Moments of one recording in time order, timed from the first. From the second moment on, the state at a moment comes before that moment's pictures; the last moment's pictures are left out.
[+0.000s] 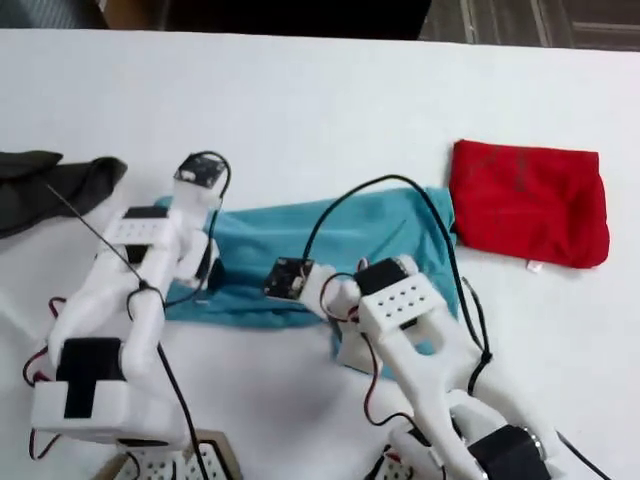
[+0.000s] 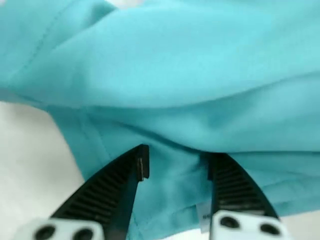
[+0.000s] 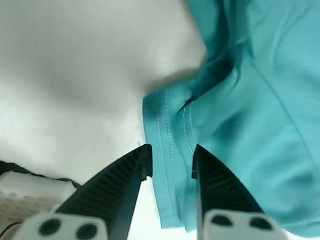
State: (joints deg) left arm -8.9 2.2 36.7 53.1 -16.5; right arm -30.9 -22.9 52.0 73.8 44.1
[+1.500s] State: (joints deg) left arm -8.9 5.2 34.2 54.8 -16.1; right arm -30.9 -29.7 53.7 77.5 43.0
